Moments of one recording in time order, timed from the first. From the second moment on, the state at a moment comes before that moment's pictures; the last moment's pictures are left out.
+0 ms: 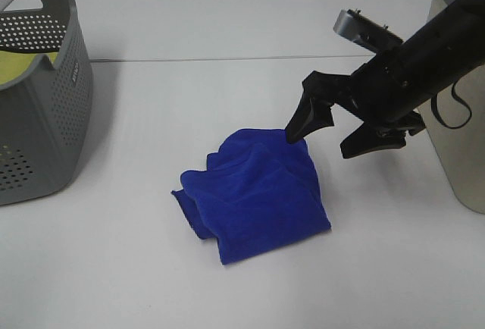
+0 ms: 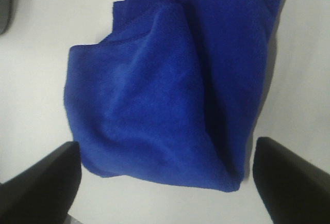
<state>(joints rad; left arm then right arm) 0.01 -0.01 -0.50 0.00 1.04 0.26 0.31 1.73 -1.01 0.67 0.67 -0.38</state>
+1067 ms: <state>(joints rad) 0.01 -0.01 -0.50 0.00 1.04 0.26 0.31 1.99 -1.01 0.72 0.62 -0.30</state>
